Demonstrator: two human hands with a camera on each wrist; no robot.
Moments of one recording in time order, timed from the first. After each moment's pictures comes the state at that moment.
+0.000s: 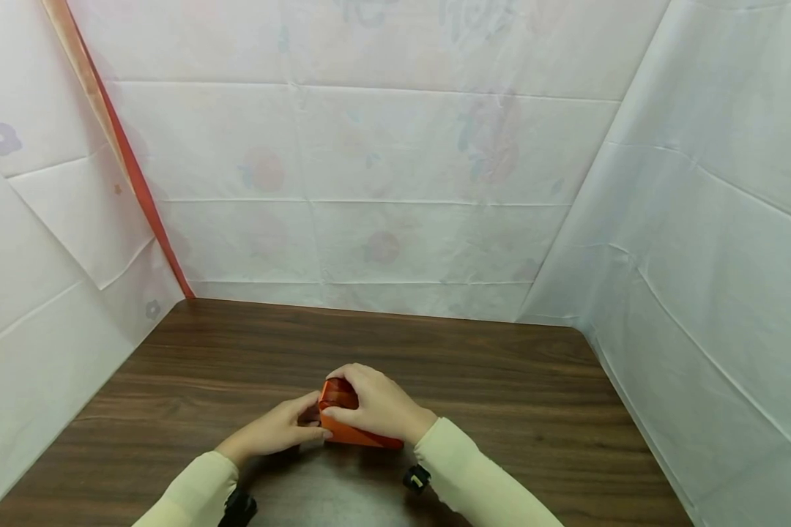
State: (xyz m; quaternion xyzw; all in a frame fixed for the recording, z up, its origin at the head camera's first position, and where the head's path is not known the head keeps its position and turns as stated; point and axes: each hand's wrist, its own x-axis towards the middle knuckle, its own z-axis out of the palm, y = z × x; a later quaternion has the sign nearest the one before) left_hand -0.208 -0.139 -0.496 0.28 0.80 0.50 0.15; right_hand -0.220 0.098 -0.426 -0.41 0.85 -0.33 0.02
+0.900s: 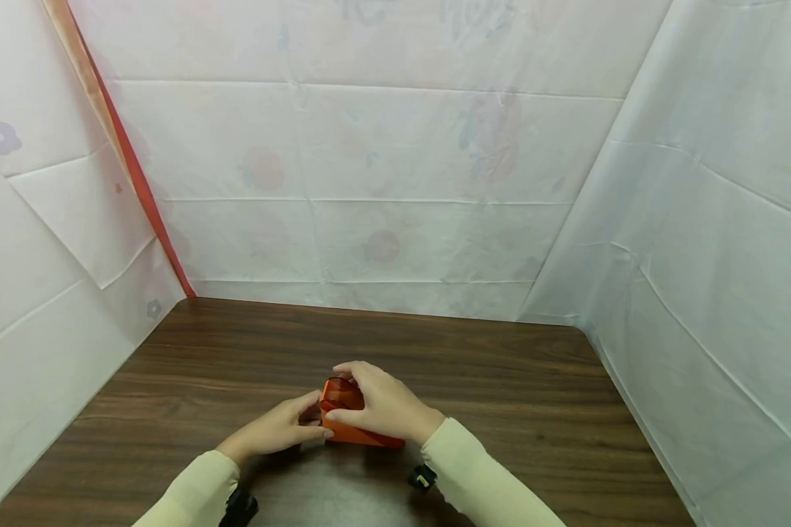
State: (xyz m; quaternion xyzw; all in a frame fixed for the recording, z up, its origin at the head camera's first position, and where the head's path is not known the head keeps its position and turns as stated) left_hand -0.206 -0.138 -0.494 0.28 0.79 0.52 0.16; right_hand -0.216 0.107 -0.422 -0.39 0.86 -0.33 0.04
